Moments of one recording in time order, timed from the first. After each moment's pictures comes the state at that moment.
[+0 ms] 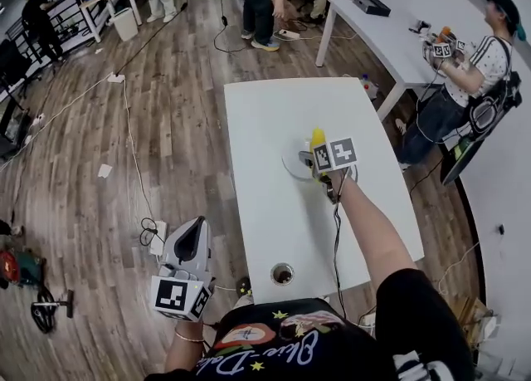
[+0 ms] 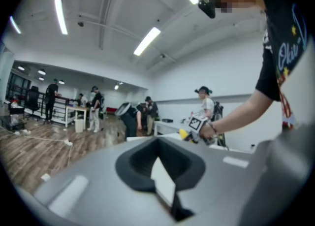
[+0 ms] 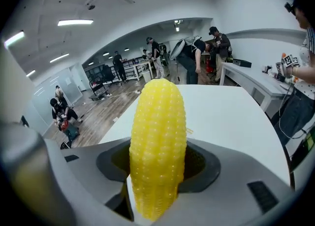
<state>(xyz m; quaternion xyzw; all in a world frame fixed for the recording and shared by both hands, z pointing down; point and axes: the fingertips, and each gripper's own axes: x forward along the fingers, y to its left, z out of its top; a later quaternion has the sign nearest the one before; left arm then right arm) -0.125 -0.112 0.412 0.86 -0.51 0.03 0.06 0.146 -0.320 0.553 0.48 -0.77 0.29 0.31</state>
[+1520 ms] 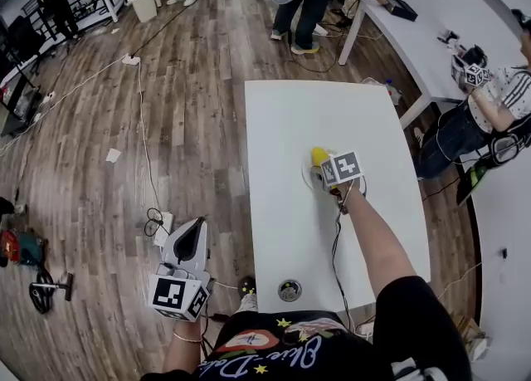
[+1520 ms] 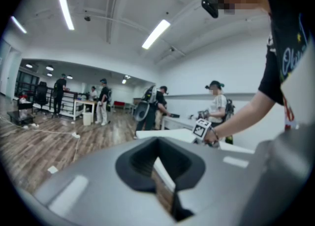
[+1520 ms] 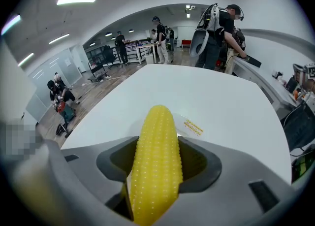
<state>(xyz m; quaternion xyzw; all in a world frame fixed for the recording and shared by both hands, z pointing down) -0.160 -0.160 0.441 0.83 -0.54 0.05 0.10 0.135 -0.358 0.630 0.44 -0.75 0.29 0.40</state>
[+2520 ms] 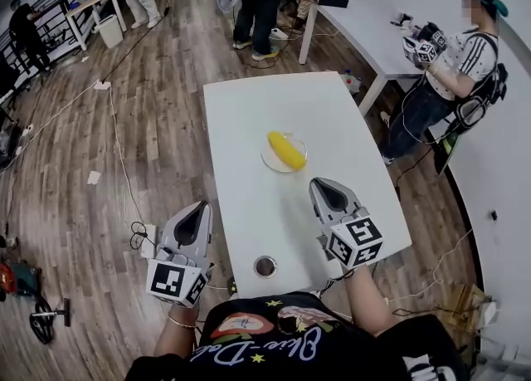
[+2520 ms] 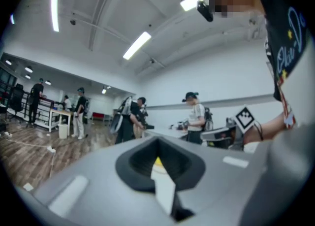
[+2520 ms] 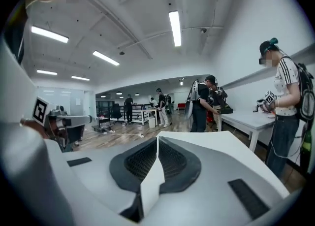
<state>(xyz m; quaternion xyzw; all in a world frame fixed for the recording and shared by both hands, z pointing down) -0.077 -0.122 0.393 0.89 -0.45 0.00 0.03 0.144 -0.150 0.418 0.53 -0.84 0.08 0.09</state>
